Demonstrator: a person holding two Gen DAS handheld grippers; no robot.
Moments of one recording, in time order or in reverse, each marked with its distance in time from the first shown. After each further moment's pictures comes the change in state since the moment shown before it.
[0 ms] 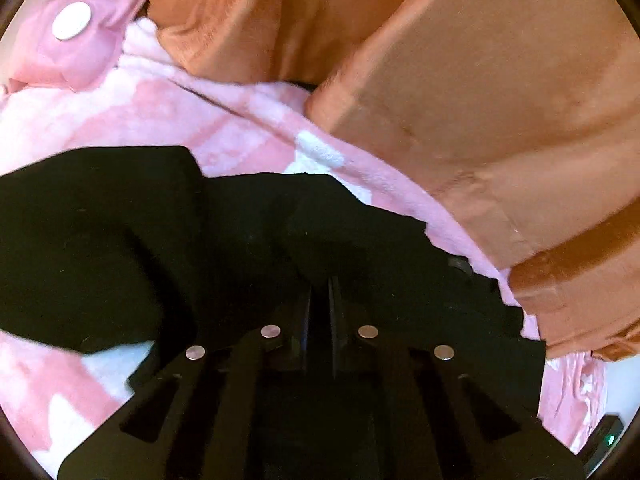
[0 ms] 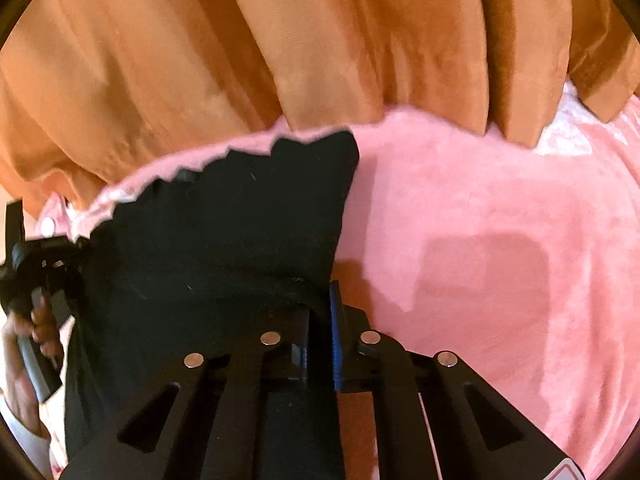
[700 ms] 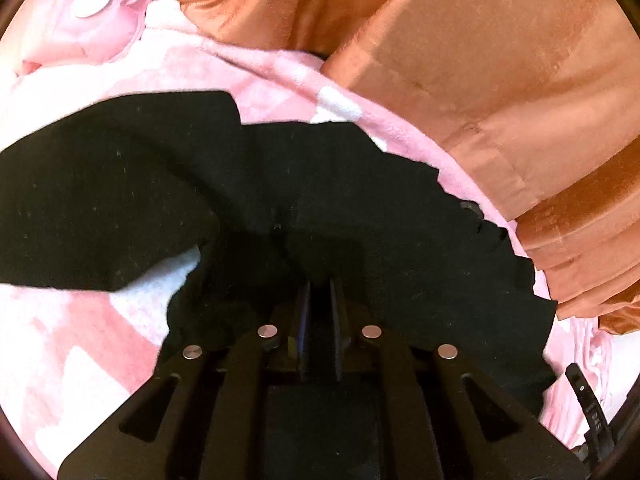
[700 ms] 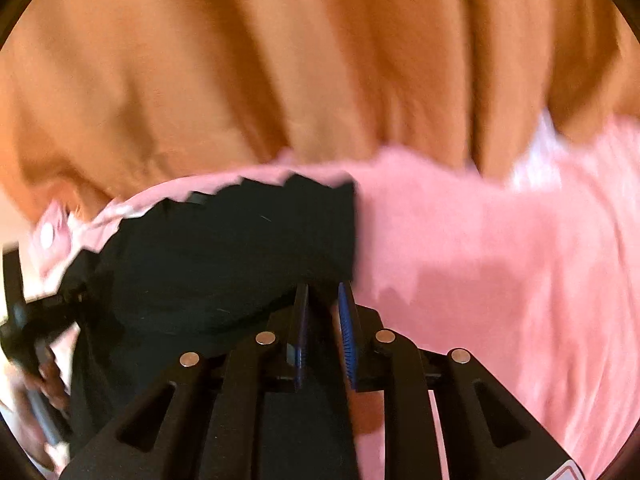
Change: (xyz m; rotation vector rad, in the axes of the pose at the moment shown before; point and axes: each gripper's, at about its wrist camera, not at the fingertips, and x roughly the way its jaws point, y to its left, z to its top) left arm -0.006 0.011 -0.021 0.027 0.071 0.013; right arm -0.024 0.024 -0.014 -0.069 -0.088 -0.062
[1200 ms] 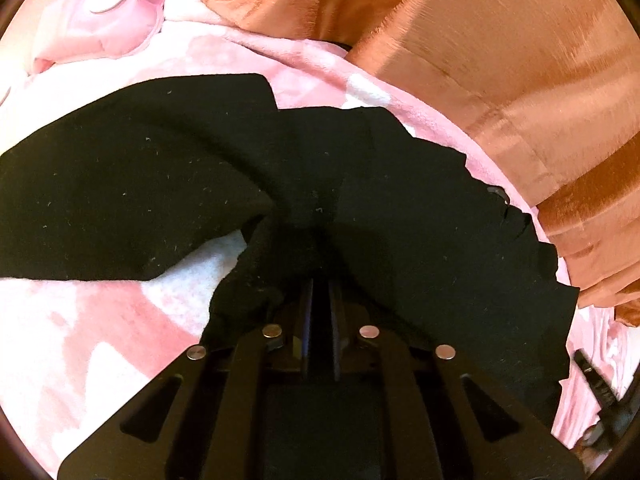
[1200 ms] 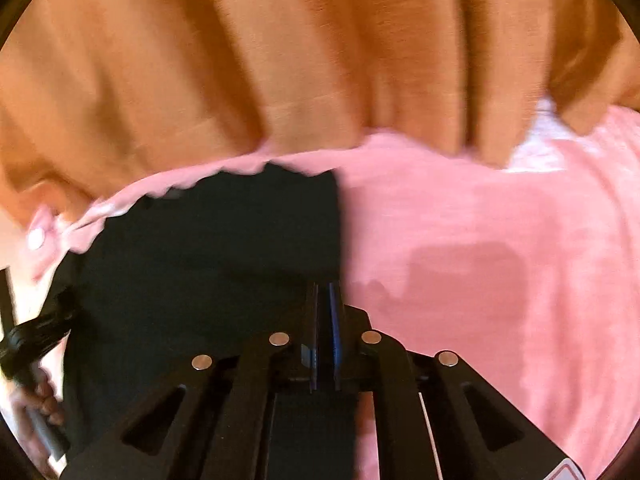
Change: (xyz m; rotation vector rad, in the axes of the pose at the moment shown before) left arm 0.000 0.014 -0.006 0.025 0.007 0.062; right arm 0.030 -0.020 0.009 0.059 0.102 0.006
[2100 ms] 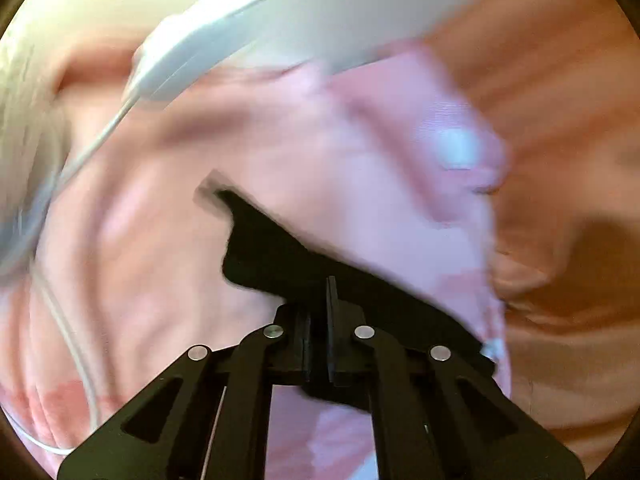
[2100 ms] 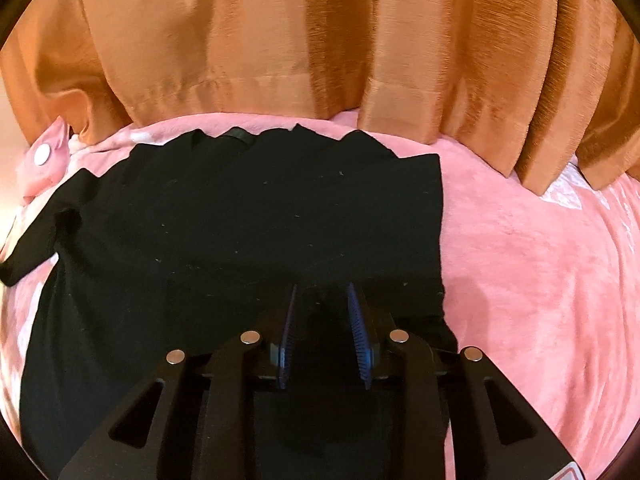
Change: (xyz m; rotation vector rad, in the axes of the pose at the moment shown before) left arm -0.137 0.232 0.030 -0.629 -0.301 0.099; right arm -0.008 0.082 -0.030 -0.212 -0.026 -0.077
